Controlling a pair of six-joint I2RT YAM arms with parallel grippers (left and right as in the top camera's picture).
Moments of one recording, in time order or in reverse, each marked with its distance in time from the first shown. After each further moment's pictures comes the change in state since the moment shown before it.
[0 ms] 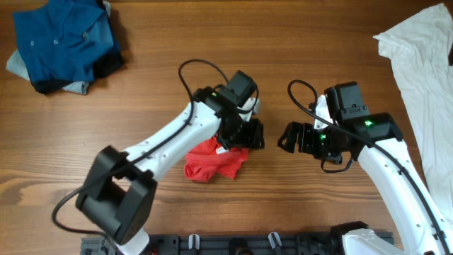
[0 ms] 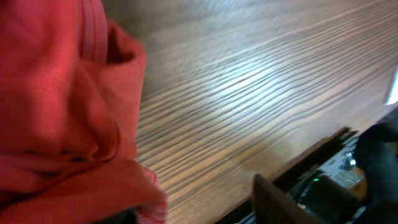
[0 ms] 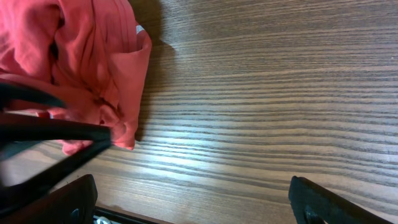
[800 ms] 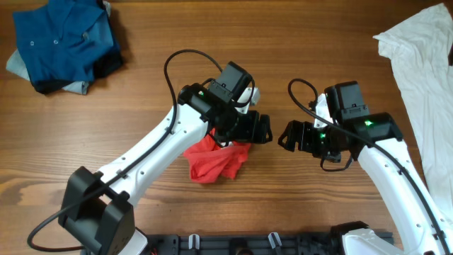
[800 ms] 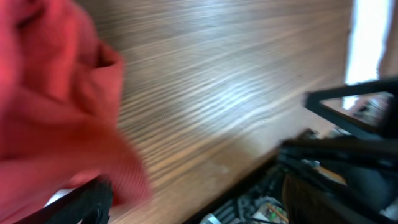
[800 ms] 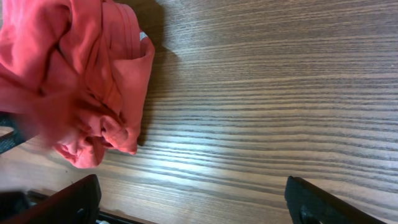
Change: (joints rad) left arm 0.009 -0.114 0.039 -0.044 0.000 -0.041; right arm 0.000 0.000 0.000 0.020 0.000 0.012
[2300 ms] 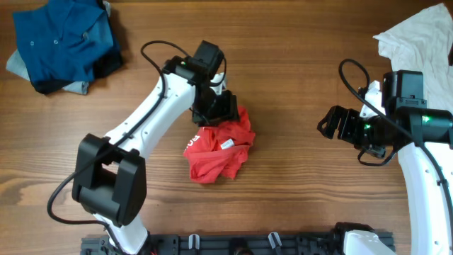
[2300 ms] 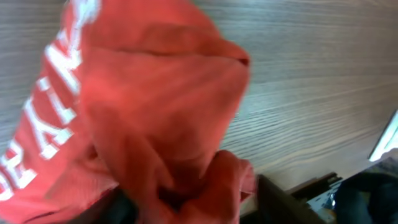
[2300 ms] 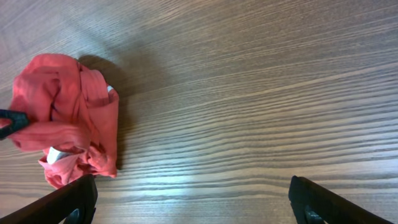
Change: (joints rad) left arm 0.190 0.180 0.120 -0.134 -0.034 0.037; right arm -0.291 -0.039 0.204 -0.224 0.080 -0.148
